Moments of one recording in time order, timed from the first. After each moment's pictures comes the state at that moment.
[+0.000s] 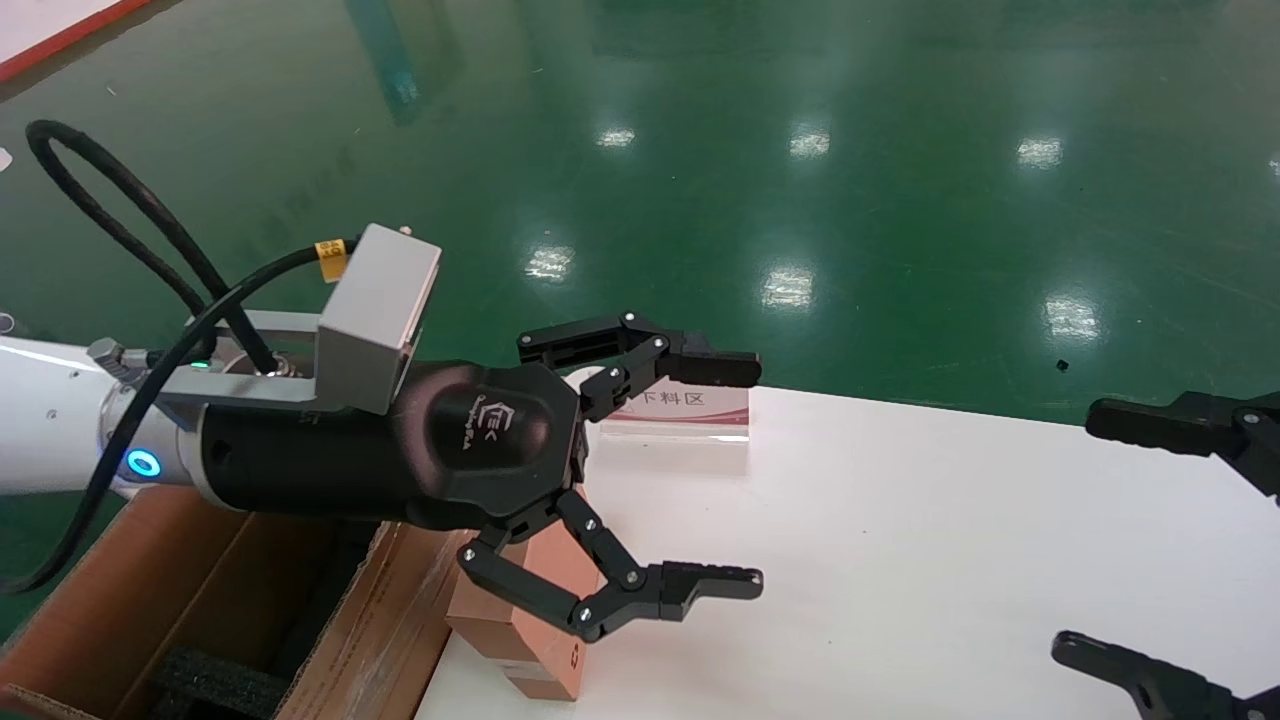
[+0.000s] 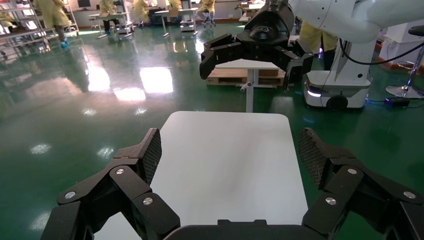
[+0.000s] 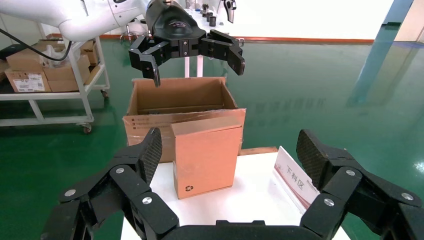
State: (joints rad) left arm -1.07 0.61 0.28 -1.28 0.73 1.50 -0.19; right arm 1.07 -0.61 -0.28 1.28 -0.73 -1.50 0.19
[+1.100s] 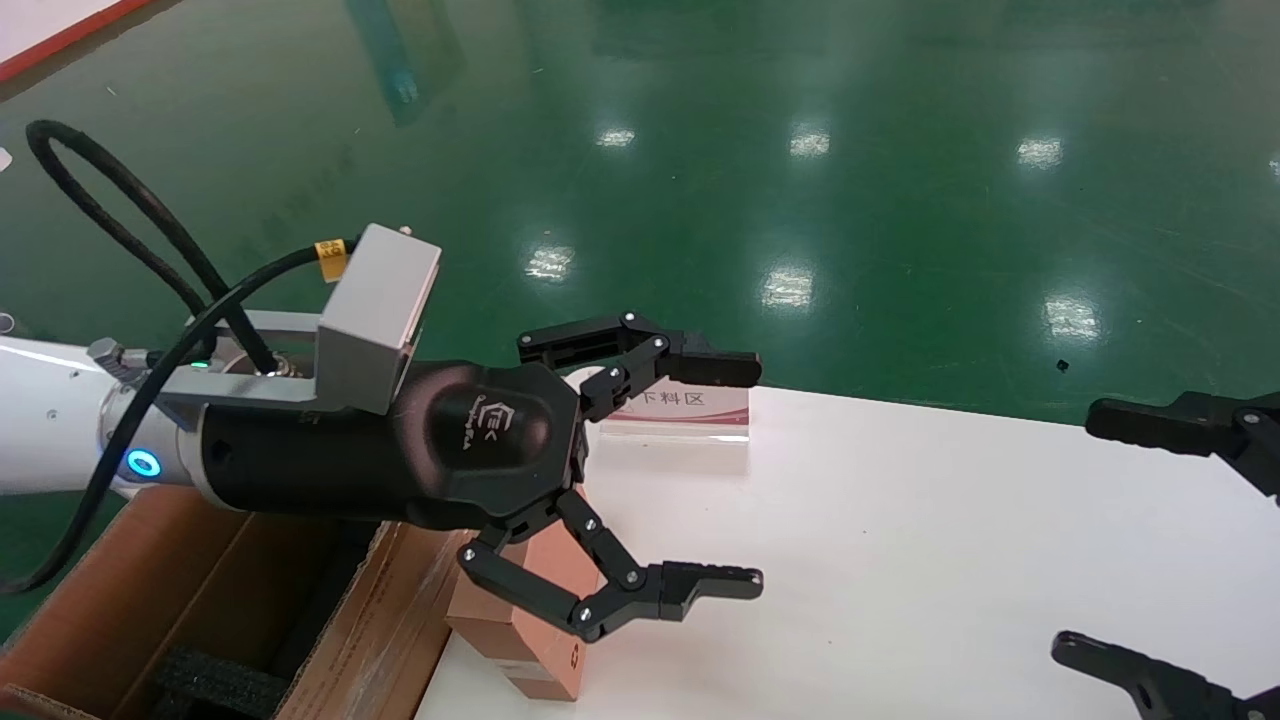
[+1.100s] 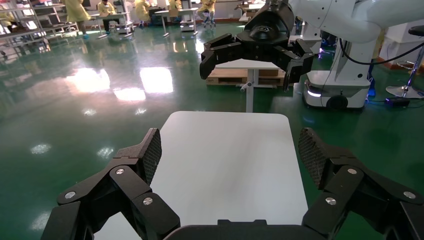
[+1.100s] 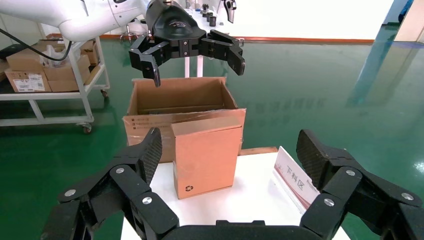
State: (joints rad) left arm -1.07 0.61 0.28 -1.28 0.73 1.50 -0.19; right arm 1.07 -0.61 -0.28 1.28 -0.73 -1.50 0.19
